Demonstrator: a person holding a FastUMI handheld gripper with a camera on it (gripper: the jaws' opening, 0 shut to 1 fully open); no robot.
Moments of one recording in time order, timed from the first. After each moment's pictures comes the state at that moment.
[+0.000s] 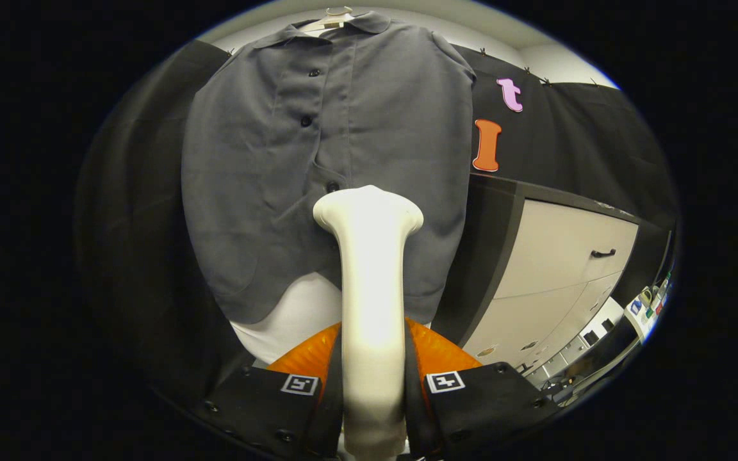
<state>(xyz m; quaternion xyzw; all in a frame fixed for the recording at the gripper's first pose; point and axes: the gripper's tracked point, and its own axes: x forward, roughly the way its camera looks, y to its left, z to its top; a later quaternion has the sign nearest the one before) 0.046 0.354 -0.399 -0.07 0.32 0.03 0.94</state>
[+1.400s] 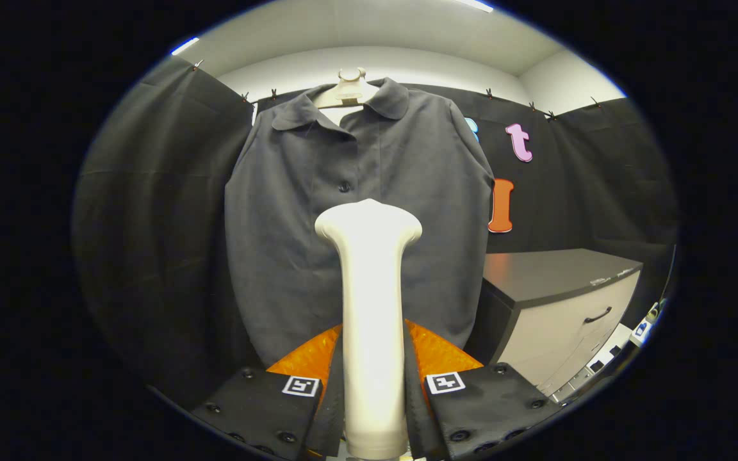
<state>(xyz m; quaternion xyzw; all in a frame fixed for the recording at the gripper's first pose) 0.102 0.422 -0.233 -0.04 0.17 0.09 0.98</state>
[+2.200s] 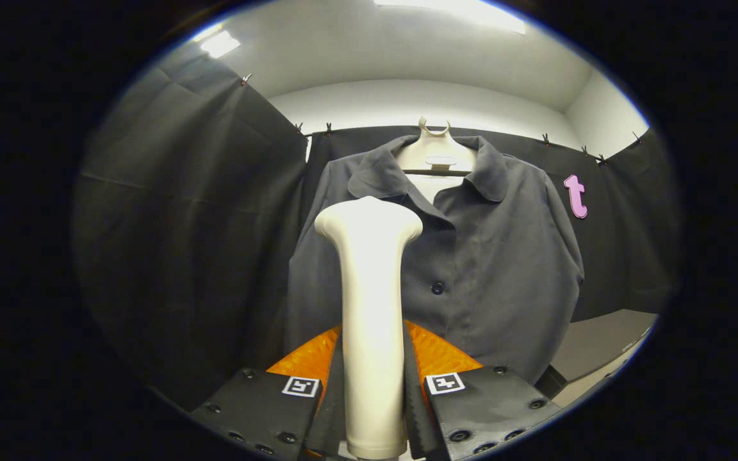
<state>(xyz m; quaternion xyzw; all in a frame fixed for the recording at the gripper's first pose) 0.151 0.543 -0.179 -0.07 0.09 0.20 0.97</state>
